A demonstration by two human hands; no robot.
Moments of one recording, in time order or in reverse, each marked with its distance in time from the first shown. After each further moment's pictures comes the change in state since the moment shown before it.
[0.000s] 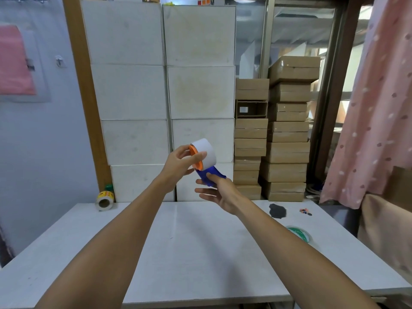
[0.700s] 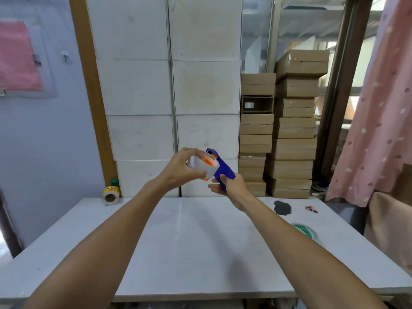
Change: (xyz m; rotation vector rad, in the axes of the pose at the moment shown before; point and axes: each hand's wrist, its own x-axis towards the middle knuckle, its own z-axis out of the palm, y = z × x) left_hand -0.019 -0.003 -0.016 0.550 -0.100 0.226; right_hand 0.012 0.011 -0.019 -0.159 0.164 -0.092
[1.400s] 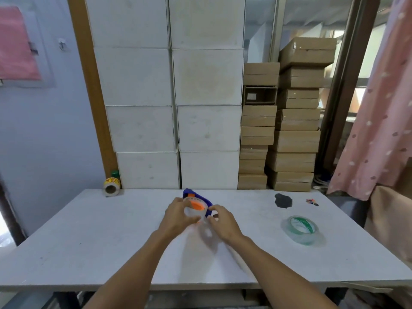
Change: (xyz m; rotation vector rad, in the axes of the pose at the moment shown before) left_hand -0.090 -0.101 0.091 0.211 -0.051 -0.384; right_hand -0.037 0.121 -0.002 -0.784 -0.074 -0.116
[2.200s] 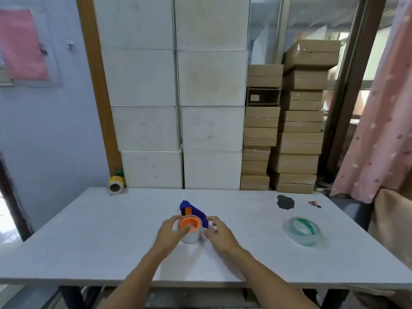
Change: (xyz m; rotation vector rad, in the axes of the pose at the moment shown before) left_hand -0.045 -0.037 0.015 -0.448 -0.002 -0.161; right_hand -0.025 0.012 0.026 0.137 -0.124 0.114
